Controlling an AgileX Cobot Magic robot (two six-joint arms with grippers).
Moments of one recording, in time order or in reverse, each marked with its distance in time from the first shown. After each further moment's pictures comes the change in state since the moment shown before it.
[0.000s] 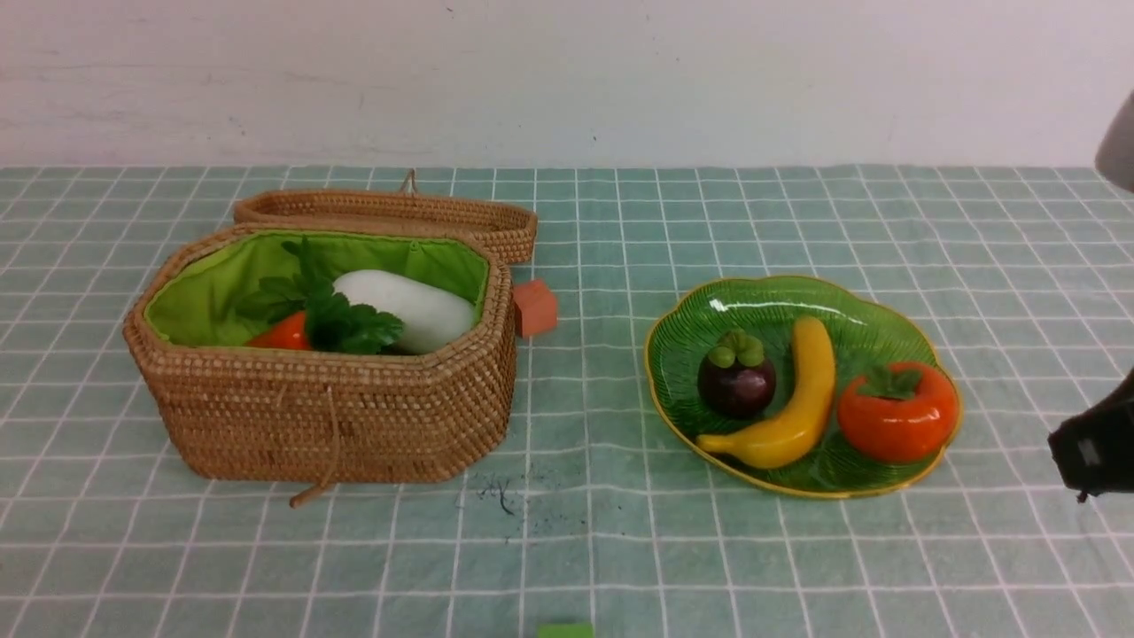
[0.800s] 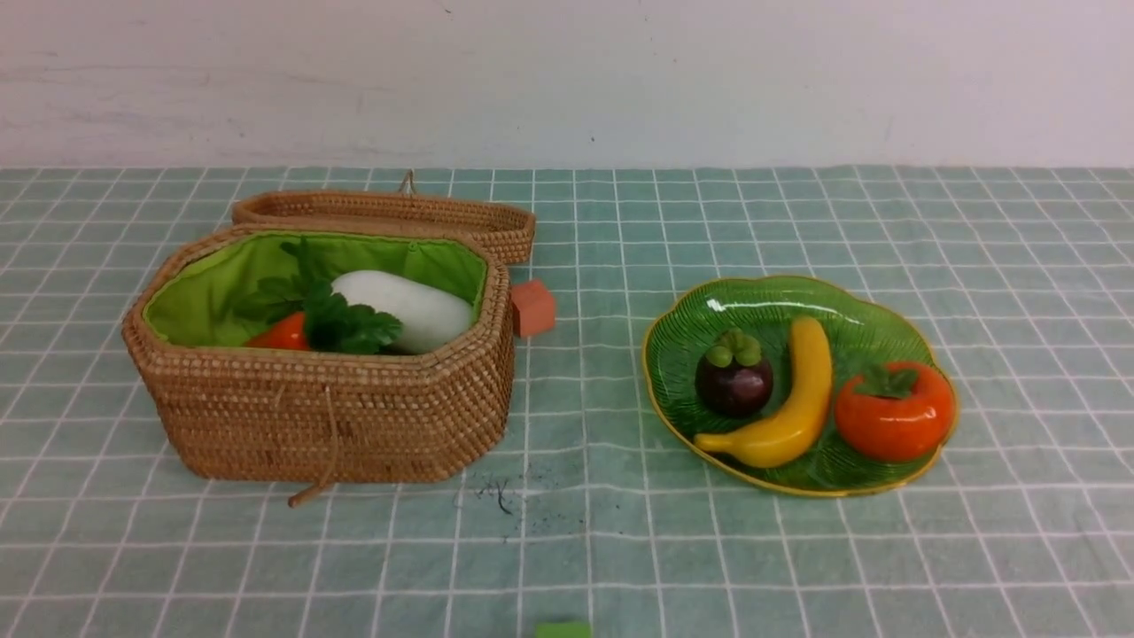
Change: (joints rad) right arm -0.625 -0.939 1.021 0.019 -0.735 -0.308; left arm 0.000 -0.001 0.000 0.000 0.032 0.000
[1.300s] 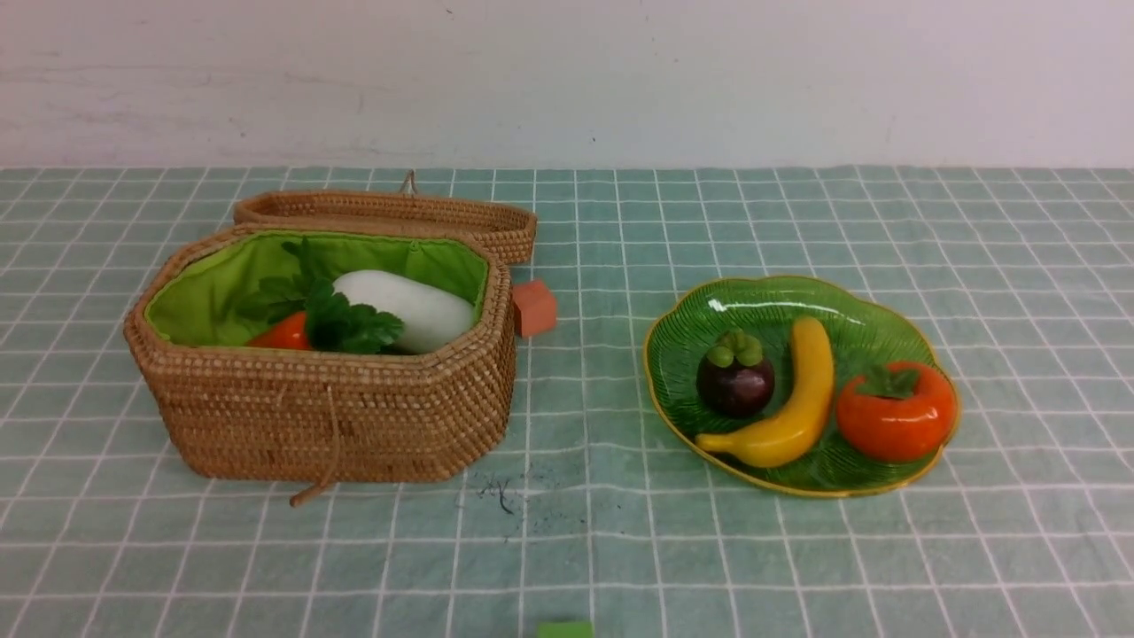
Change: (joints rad) right arm -0.026 -0.090 0.213 0.154 -0.122 -0.012; left arm 0.000 0.000 0.000 0.000 0.016 0.000
